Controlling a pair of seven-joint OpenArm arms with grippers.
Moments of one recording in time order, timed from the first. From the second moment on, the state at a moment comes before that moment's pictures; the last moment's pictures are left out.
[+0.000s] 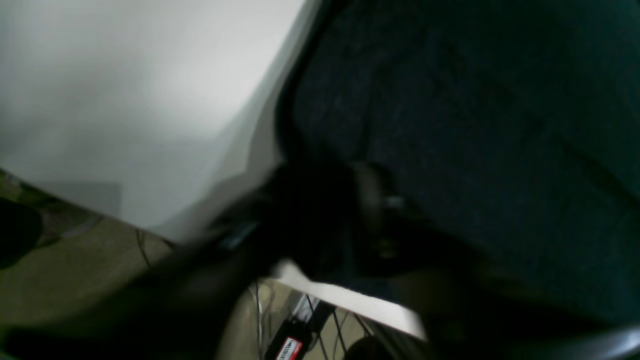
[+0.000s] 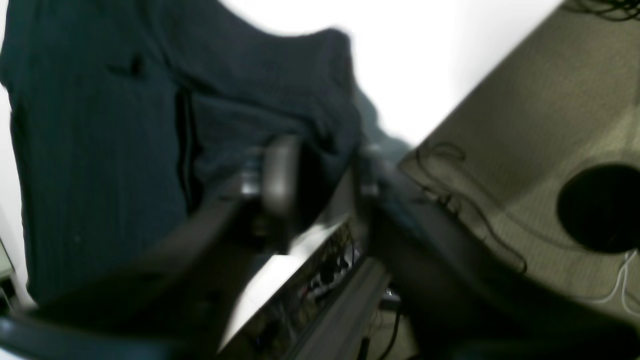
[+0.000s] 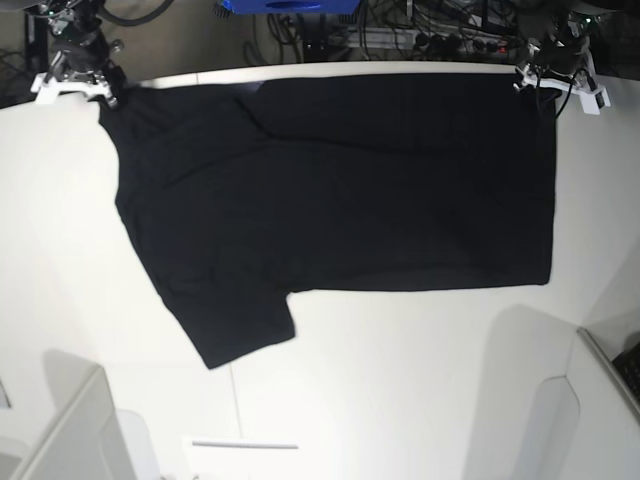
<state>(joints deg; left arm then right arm) 40.3 -11.8 -33.1 98.7 -44.8 -5.3 35.6 -31.0 -4.5 45.0 101.9 47.2 3.5 -49.8</state>
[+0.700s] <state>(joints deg) 34.9 -12.1 -49.1 104.7 -44.6 -5.3 36.7 -20.6 5.2 39.0 103.5 47.1 3.4 -50.2</state>
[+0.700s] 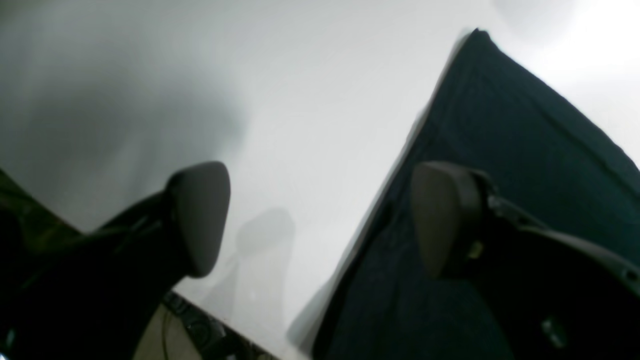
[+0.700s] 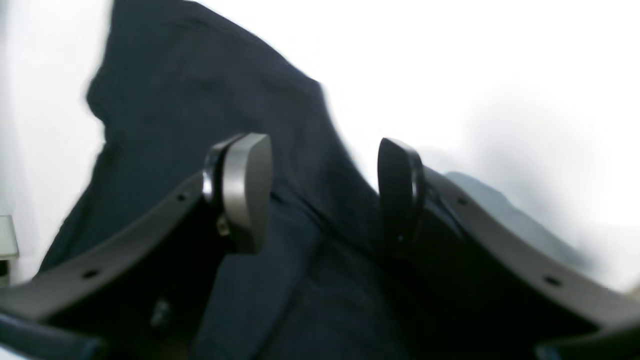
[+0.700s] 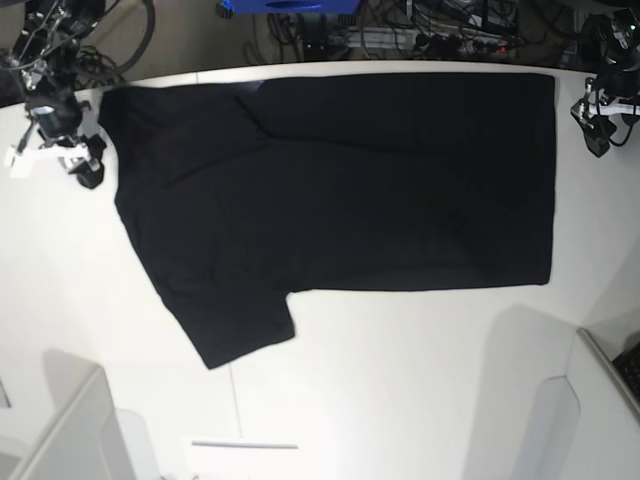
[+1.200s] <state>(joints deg) 29.1 -19.7 -37.8 100.9 -44.7 -5.7 36.9 -1.4 6.2 22.9 91.7 30.8 3.9 -50.3</state>
